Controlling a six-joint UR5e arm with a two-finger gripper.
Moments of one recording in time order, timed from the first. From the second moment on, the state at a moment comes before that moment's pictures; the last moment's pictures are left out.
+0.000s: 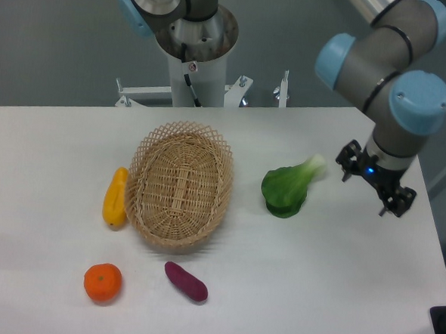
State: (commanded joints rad) arm 2.71 -2.12 -1.24 -1.28 1.57 1.50
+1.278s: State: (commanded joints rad) arm 2.67 -2.20 -1.12 -1.34 1.57 1.45
